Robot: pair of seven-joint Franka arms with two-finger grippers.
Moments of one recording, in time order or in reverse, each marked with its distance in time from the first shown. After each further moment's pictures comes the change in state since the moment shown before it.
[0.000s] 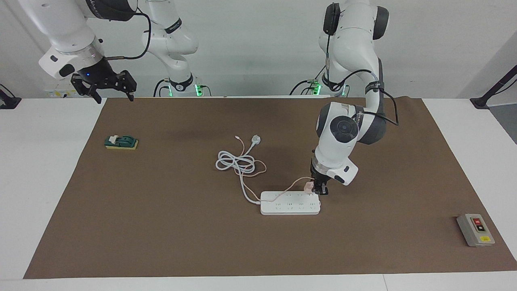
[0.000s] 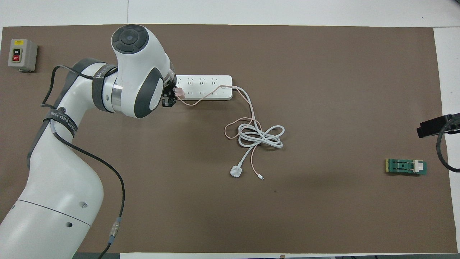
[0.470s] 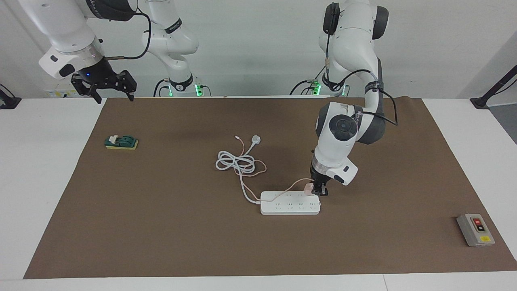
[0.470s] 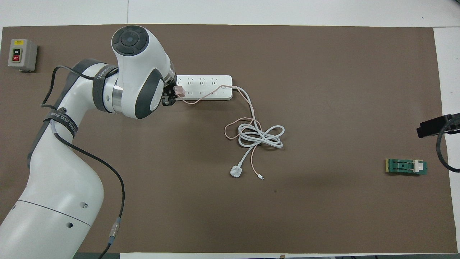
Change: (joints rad) left arm -0.002 -0.002 0.005 -0.007 0.010 0.029 0.004; right arm 0.000 0.000 0.001 0.000 0.000 0.000 0.000
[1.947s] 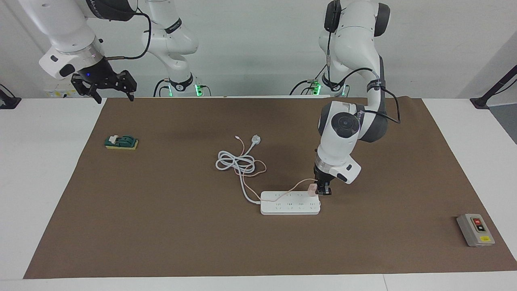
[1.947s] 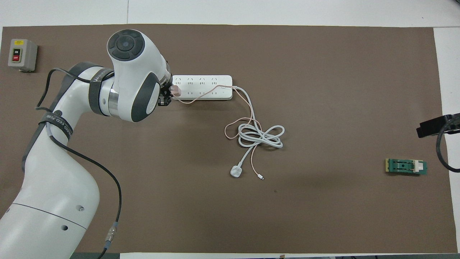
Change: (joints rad) left arm 0.005 -0.028 0.005 -0.053 0.027 0.052 0.022; right arm 0.000 0.000 0.000 0.000 0.000 0.000 0.000
